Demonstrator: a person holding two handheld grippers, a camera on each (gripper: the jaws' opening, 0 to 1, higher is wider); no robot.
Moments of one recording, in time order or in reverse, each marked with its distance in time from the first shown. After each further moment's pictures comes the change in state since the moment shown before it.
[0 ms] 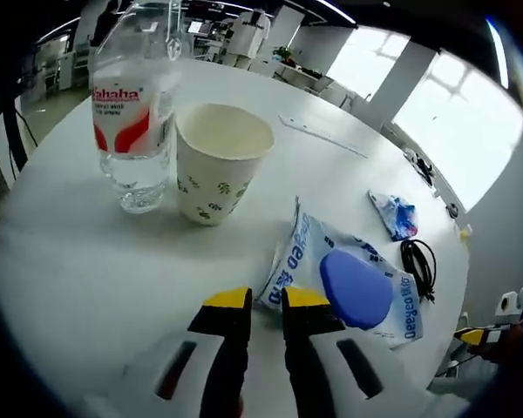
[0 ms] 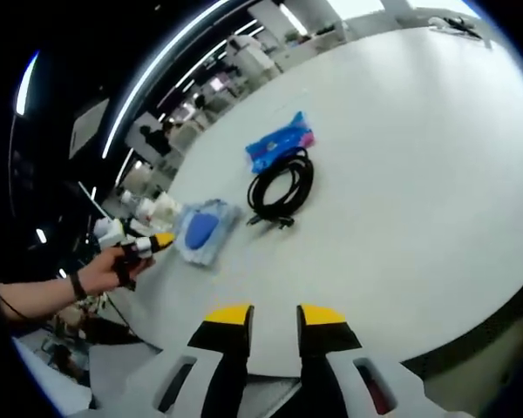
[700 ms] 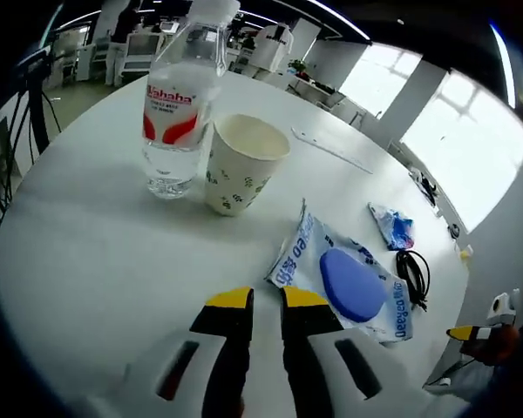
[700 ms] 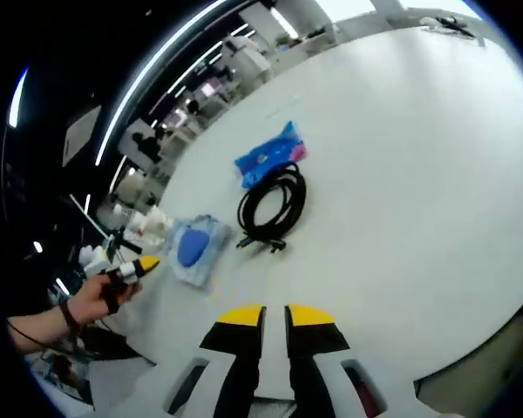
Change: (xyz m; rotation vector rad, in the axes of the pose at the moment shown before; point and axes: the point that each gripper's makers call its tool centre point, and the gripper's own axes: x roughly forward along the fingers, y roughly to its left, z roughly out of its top) left arm -0.022 0.017 -0.003 -0.082 -0.064 0.028; right arm 0.012 -0.003 0.024 0.019 -0.018 -0.024
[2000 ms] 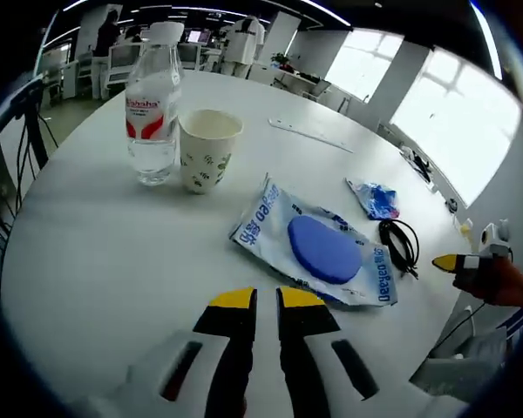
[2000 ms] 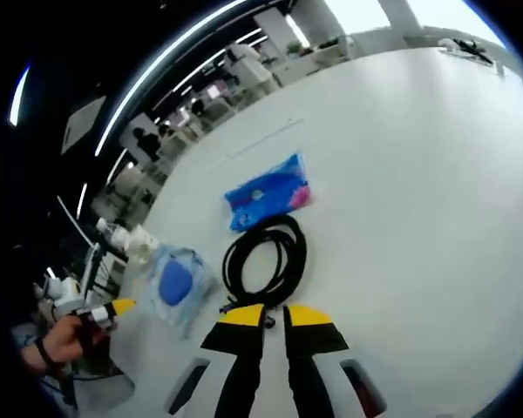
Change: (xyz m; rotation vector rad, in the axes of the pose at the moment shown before) left arm -0.035 -0.020 -0.033 0.107 0.031 0.005; right arm 0.042 -0.001 0.060 -0.085 -0.034 -0.035
